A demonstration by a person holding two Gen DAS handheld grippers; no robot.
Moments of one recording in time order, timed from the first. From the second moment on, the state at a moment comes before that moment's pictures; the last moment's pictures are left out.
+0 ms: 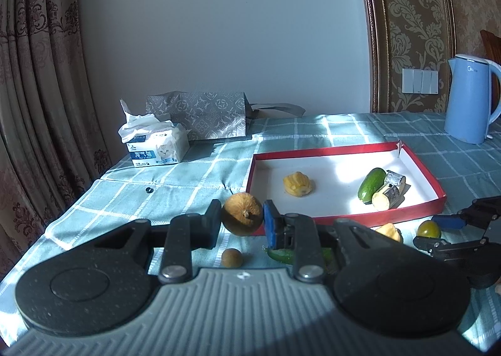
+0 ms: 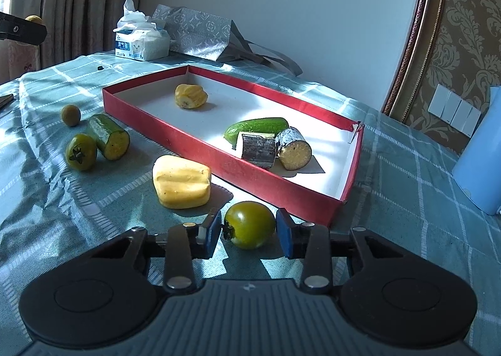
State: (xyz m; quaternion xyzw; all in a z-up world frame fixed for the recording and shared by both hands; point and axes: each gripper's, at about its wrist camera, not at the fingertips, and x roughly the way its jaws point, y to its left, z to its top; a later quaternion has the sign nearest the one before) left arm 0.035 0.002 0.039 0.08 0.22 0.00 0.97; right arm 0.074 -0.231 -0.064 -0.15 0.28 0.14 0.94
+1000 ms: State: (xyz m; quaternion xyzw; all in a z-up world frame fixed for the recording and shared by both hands) left arm 0.045 -0.020 0.045 0.08 0.21 -0.01 0.97; right arm -0.028 -0.262 -0.016 -0.08 0.21 0.11 0.97
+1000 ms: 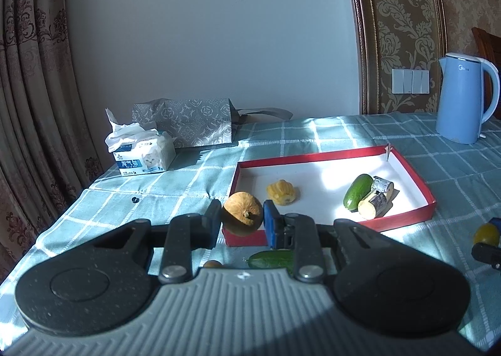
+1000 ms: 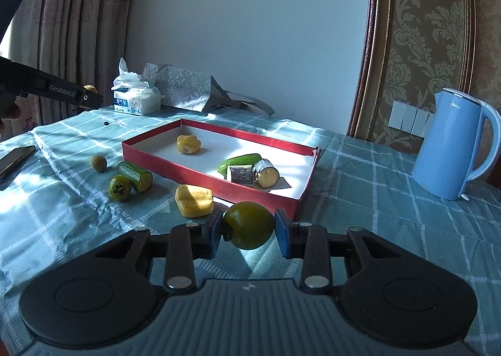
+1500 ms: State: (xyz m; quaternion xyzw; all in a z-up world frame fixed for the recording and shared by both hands) left arm 0.079 -0.048 0.065 0.09 0.20 -0.04 0.98; right arm -0.063 -0.277 -0.003 -0.06 0.19 0.11 0.97
